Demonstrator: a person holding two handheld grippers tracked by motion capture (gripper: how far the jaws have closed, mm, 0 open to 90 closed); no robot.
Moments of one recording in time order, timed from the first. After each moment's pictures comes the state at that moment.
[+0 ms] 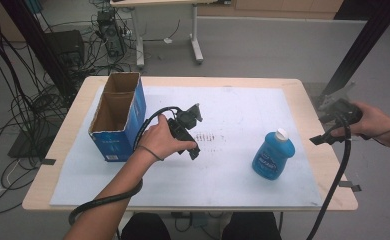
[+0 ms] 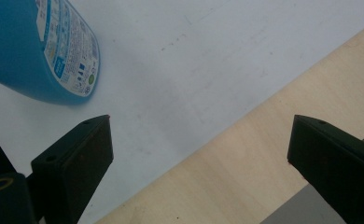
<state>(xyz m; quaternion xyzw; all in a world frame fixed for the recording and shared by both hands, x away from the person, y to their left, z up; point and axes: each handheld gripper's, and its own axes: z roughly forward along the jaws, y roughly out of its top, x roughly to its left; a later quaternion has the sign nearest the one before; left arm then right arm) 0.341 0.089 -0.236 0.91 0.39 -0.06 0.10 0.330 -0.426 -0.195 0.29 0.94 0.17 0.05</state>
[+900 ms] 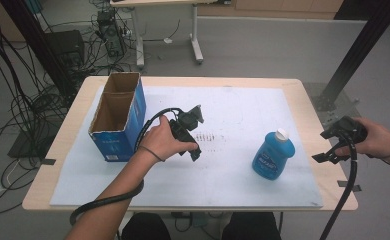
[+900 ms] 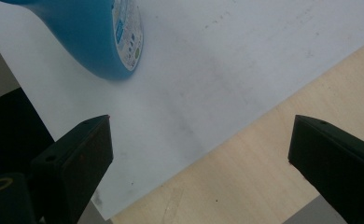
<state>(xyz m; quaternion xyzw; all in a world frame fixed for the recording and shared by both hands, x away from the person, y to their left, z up) 0.340 0.087 -0.238 0.92 0.39 -0.06 0.09 0.288 -0.423 -0.200 0.28 0.94 0.17 0.03</state>
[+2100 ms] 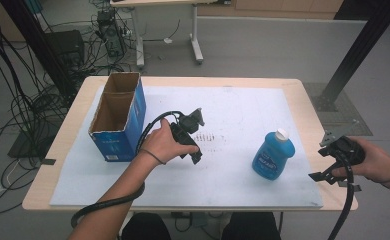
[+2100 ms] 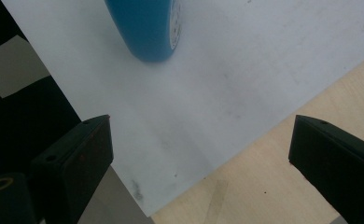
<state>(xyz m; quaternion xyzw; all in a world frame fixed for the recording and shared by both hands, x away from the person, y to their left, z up) 0.339 0.086 -0.246 0.91 0.39 -0.07 0.09 0.245 -0.412 -0.220 0.30 0.94 0.17 0.03</state>
